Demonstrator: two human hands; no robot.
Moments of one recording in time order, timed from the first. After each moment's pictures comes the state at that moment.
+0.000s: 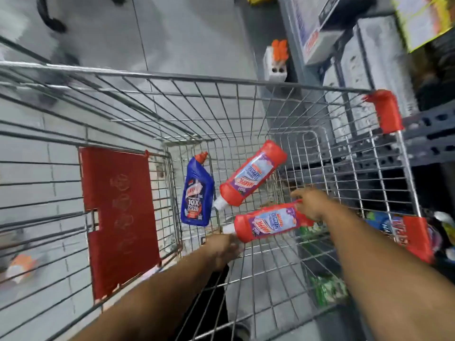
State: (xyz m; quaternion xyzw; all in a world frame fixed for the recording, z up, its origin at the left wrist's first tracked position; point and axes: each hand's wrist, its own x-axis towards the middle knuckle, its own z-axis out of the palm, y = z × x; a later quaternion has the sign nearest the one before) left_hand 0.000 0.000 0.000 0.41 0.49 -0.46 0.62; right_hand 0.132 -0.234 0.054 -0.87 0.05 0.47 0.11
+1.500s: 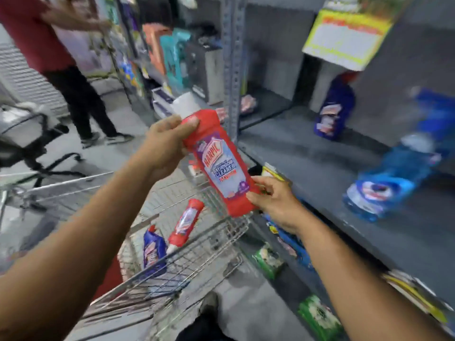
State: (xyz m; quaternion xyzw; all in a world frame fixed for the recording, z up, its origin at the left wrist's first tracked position) left_hand -0.015 -0.091 0.459 0.61 -0.14 -0.14 0.77; right_hand -0.130 -0.298 0.352 -0.72 0.06 -0.02 0.69
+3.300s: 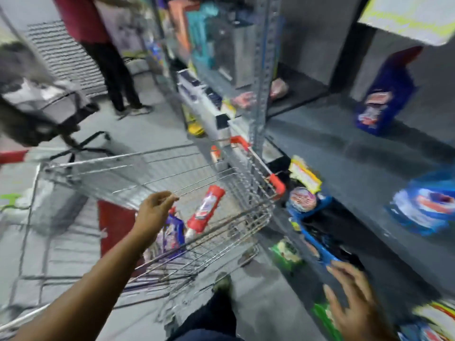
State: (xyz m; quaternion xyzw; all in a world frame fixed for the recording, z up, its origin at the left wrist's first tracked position) left_hand -0.042 0.007 0.281 0.81 0.06 -0.06 0.58; right_hand -0.294 -0.340 0.240 -0.92 0.08 -0.25 0.31
